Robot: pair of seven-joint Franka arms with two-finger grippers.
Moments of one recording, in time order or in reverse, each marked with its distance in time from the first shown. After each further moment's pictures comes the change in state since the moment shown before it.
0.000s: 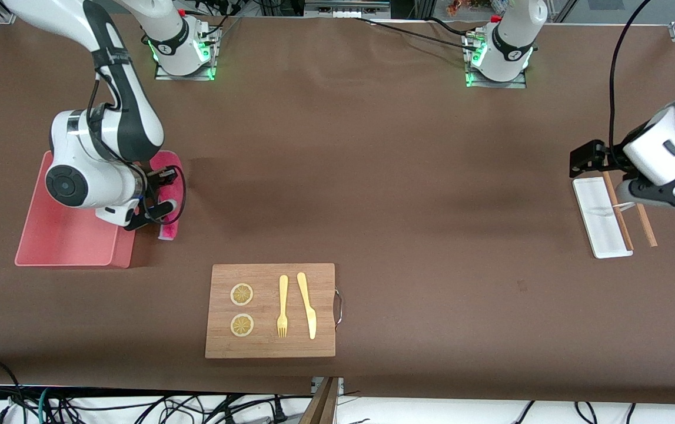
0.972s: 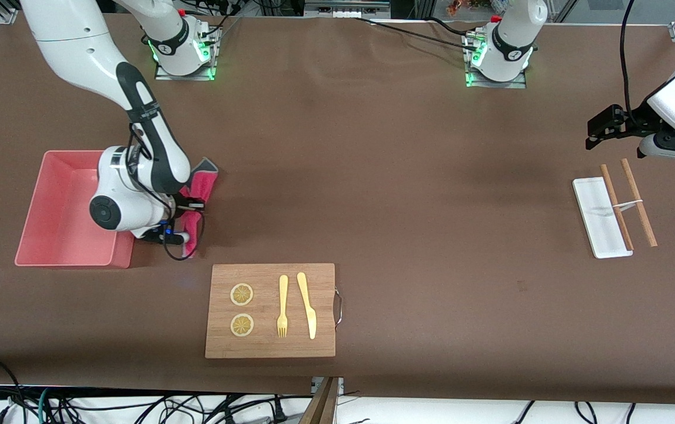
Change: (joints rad) left arm -0.011 -0.222 0.077 -0.303 0.024 0.112 0.062; right arm 0.060 0.220 0.014 0.032 0.239 0.241 0.375
